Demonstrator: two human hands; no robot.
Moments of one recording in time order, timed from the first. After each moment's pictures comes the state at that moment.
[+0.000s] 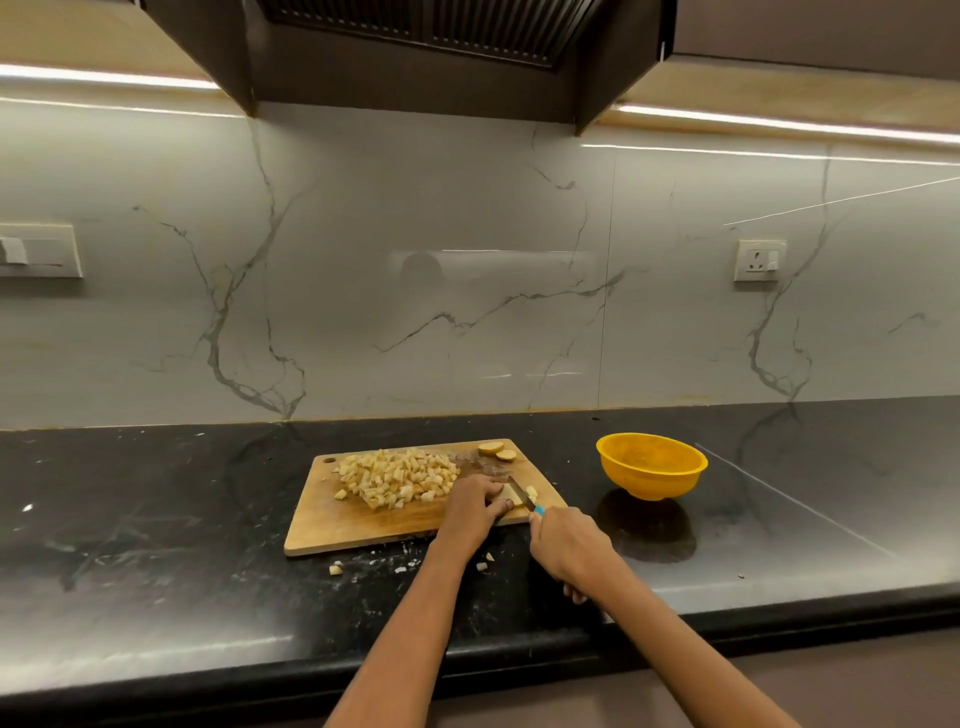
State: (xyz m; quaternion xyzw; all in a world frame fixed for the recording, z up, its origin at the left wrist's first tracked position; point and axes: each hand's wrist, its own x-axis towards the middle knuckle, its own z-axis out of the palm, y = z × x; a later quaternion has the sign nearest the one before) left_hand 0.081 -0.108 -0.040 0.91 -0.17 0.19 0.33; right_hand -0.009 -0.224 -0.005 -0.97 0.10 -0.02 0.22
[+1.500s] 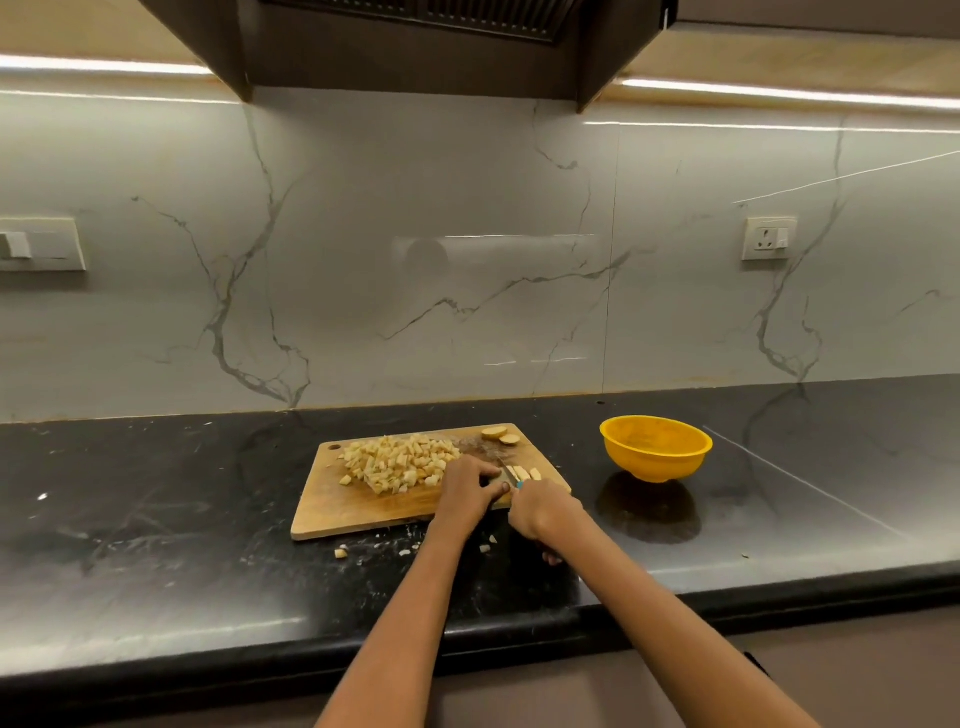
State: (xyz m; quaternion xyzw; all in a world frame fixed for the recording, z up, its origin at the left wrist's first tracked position) left_hand 0.078 -0.100 -0.036 0.90 -0.15 0.20 0.35; right_hand 0.004 -0.204 0.010 -0.98 0.05 0.03 0.18
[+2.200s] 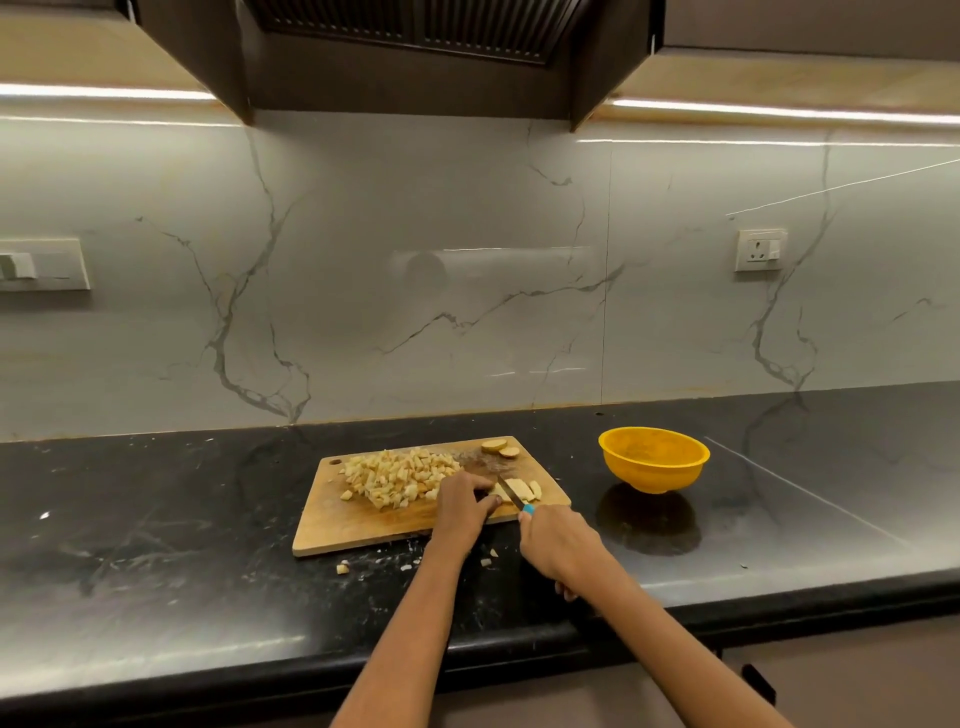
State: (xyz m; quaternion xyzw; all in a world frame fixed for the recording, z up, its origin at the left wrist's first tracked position) left_hand 0.073 -0.100 -0.037 0.90 -0.11 0.21 0.36; right_hand -0.019 -0.214 -0.001 -0.97 0.05 -0.01 0.22
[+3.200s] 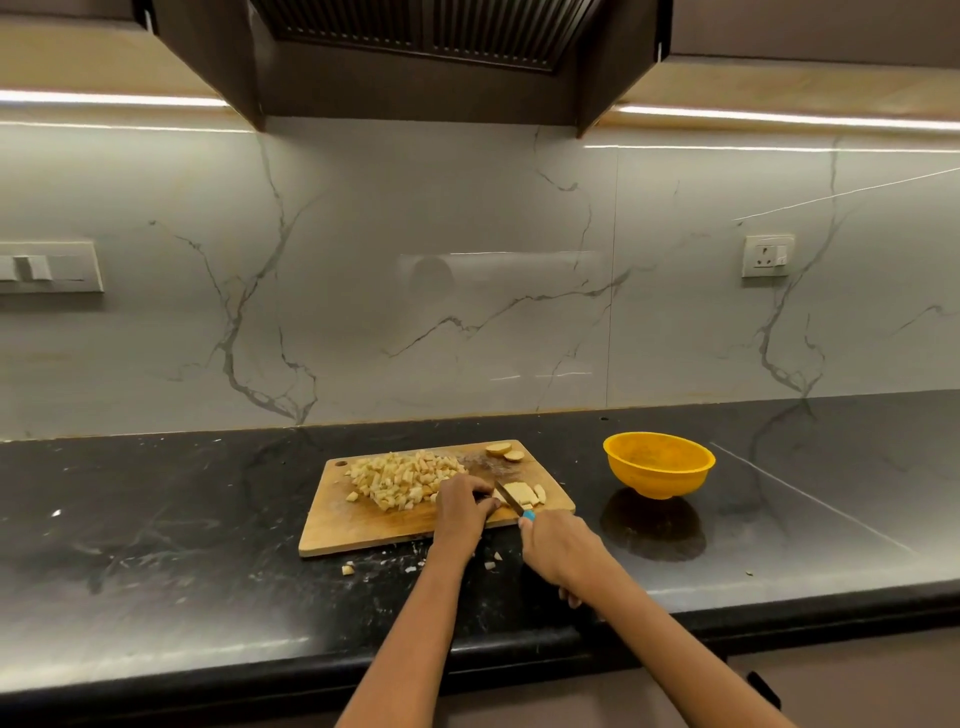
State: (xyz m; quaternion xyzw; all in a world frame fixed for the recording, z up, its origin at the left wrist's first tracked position) left_hand 0.066 -0.098 -0.035 0.89 -0.08 0.23 0.38; right_hand -0.023 -0.215 0.000 -0.97 0.02 -0.02 0.22
